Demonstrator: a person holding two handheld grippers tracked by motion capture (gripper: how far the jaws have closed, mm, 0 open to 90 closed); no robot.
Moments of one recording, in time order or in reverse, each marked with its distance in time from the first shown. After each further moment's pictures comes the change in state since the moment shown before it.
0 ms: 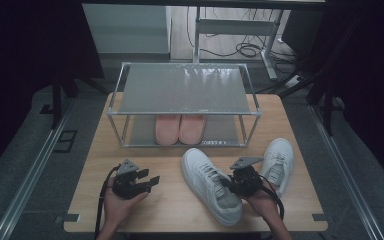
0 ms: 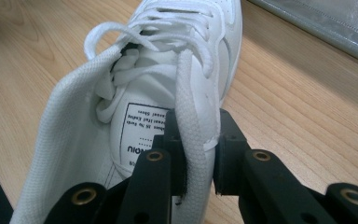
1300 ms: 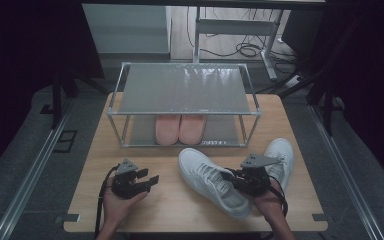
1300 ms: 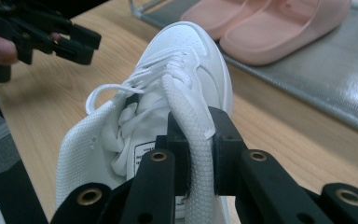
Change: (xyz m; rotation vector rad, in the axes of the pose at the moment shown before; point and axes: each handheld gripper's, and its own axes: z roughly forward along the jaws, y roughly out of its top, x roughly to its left) left arm 0.001 0.000 -0.001 -0.003 0.001 -0.007; right arm 0.007 0.009 -0.038 -0.237 0.046 -0.001
